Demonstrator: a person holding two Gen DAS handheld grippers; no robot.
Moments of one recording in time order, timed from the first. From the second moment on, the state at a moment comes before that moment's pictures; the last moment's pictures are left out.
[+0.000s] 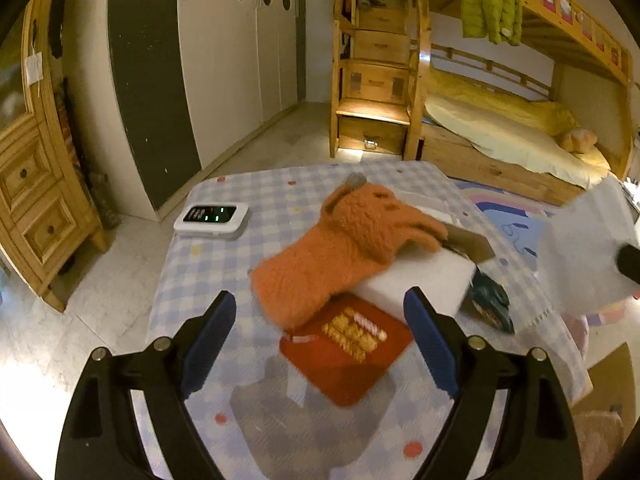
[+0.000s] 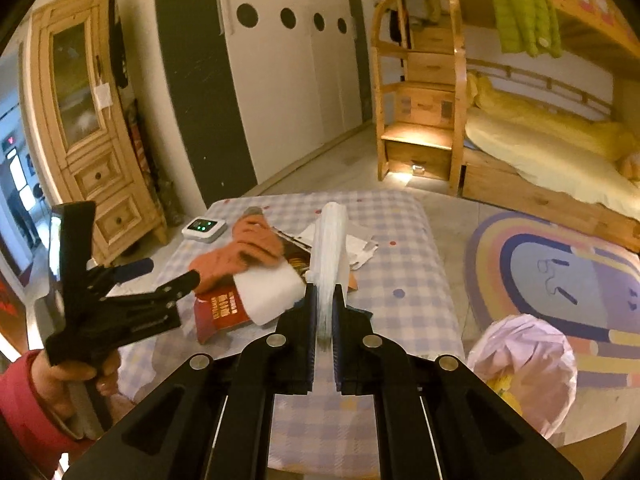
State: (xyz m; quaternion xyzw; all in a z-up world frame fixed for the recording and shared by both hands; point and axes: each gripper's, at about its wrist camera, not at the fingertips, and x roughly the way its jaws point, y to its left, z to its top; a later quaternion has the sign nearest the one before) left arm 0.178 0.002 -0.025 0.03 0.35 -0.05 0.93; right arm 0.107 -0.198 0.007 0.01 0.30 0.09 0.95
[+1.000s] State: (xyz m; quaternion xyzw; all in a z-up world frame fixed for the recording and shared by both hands) left arm 0.171 0.027 0.071 -0.02 0.29 -0.14 0.94; right arm 0.082 -0.229 0.023 0.05 0.27 0.08 0.96
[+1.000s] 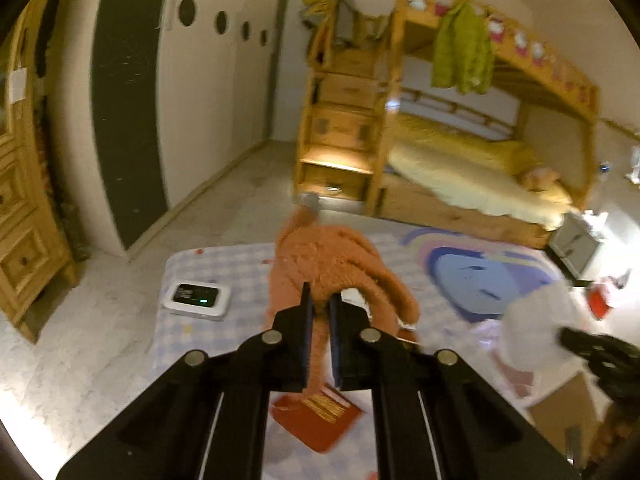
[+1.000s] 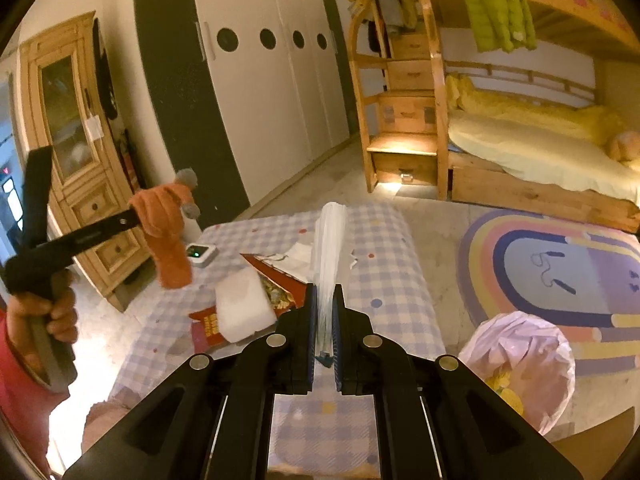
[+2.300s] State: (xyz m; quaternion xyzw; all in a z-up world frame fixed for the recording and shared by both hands) left arm 0.148 -0.333 -0.025 0.10 0.38 -0.39 0.83; right arm 0.013 -0.442 -0.022 0.15 0.30 -0.15 0.93
